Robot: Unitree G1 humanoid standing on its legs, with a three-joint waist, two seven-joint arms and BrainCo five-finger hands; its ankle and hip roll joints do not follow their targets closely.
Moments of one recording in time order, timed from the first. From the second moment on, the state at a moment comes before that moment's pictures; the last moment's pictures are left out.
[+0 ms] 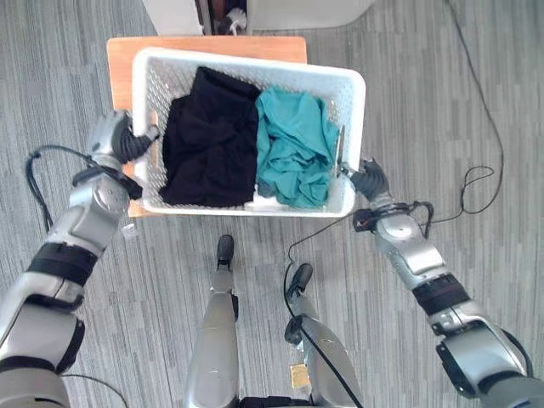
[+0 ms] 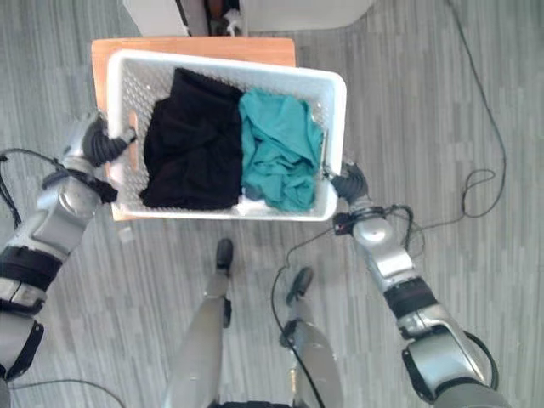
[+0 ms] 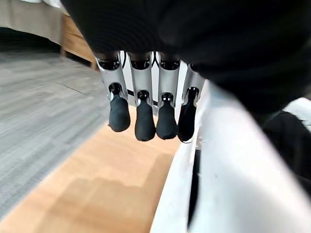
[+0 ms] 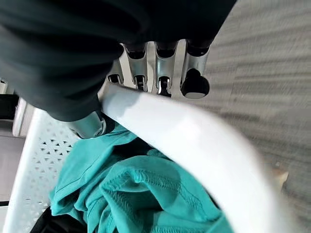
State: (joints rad) left arm -0.74 0.87 -0.40 0.47 0.25 0.07 0.26; right arm -0.59 -0.52 0.32 0.34 0.38 0.05 -0.19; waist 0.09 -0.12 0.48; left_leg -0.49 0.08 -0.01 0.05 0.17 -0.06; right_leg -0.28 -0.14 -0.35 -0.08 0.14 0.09
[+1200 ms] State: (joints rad) left arm -0.82 0.49 -0.64 0.51 0.24 0.03 0.10; right arm -0.06 -0.68 -0.02 0.23 0.57 0.06 -0.13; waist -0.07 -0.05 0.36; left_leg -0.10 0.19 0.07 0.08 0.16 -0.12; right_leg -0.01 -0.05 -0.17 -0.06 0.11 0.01
